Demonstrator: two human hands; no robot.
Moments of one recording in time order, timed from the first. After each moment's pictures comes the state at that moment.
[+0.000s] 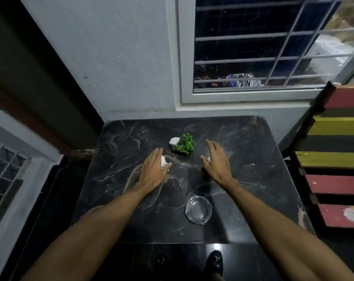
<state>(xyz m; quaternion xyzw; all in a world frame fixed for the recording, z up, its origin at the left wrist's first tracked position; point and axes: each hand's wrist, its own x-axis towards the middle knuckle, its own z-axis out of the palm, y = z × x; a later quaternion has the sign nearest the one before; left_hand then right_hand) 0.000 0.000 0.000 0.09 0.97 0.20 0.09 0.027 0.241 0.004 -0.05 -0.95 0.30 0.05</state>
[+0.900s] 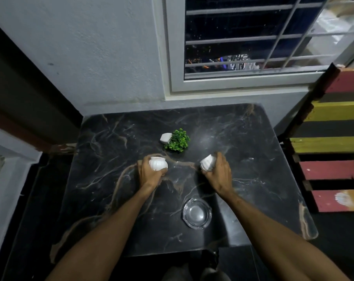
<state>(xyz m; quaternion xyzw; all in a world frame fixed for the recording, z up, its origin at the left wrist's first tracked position) -0.033 0.021 -0.062 -0.16 0.87 0.45 0.09 0.026 0.256 -0.065 -0.20 -0.91 0.36 0.01</state>
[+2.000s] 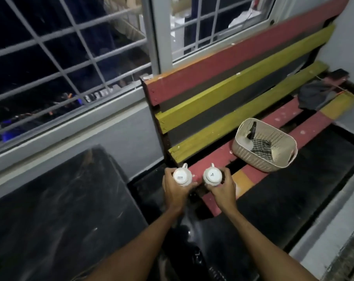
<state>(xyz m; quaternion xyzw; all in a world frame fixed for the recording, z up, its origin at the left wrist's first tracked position) 0.066 0.665 -0.099 0.12 0.82 0.52 0.21 0.184 0.783 -0.116 -0.48 -0.69 0.50 0.23</state>
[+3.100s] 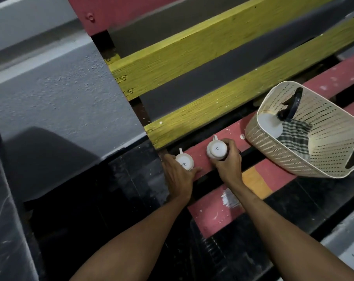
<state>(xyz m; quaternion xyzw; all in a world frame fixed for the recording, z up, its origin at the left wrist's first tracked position) 0.049 0.837 -0.354 0.05 0.91 0.38 0.18 0.125 0.967 -0.347 -0.46 -0.73 0.47 0.18</state>
